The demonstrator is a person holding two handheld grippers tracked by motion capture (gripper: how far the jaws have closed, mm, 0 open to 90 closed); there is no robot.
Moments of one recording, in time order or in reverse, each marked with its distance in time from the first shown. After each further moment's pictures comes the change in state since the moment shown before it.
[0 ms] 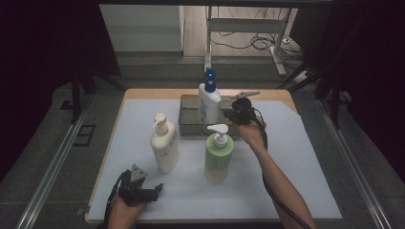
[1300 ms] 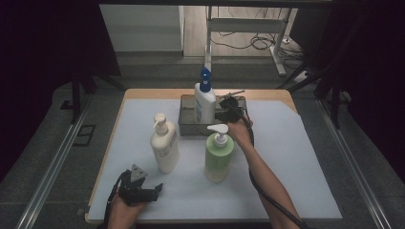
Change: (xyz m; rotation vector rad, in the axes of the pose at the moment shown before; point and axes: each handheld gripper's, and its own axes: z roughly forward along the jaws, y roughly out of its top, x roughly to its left) left arm 0.000 0.000 0.000 0.000 -0.001 -0.001; right arm 0.007 0.006 0.053 0.112 0.031 0.069
